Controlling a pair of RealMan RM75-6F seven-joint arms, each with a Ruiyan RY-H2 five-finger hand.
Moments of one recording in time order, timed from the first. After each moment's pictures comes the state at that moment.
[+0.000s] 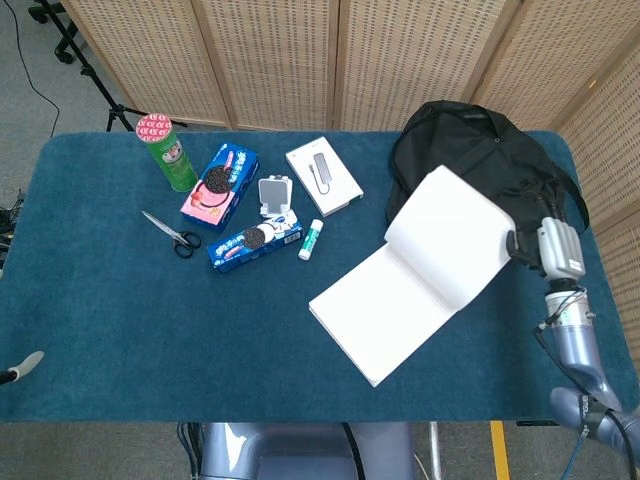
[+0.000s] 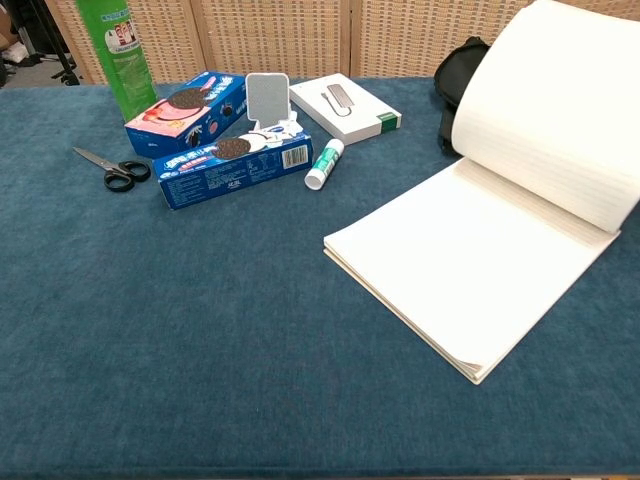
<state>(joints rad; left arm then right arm) 0.01 -0.87 -0.04 -1.92 1.55 1.61 -0.12 0.51 -1.34 0.30 -1.20 -1.11 1.06 0.37</state>
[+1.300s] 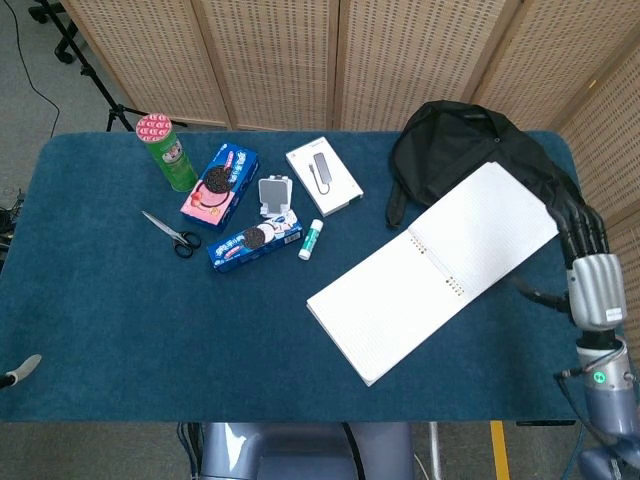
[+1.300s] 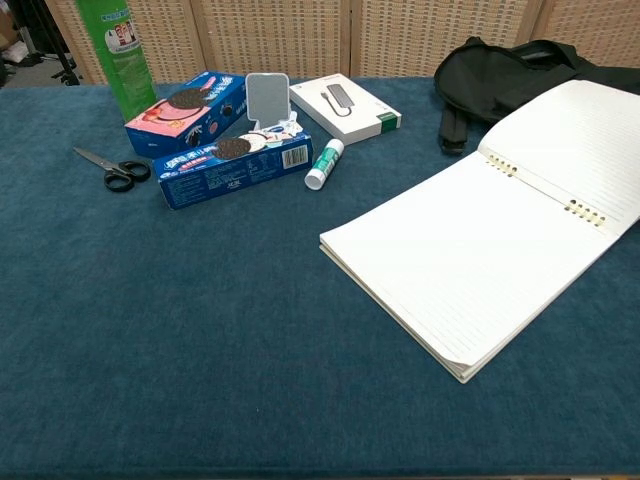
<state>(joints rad) 0.03 -0.89 -0.04 -1.91 1.57 1.66 -0.08 0.30 -1.22 0.20 -1.45 -1.52 1.59 0.23</state>
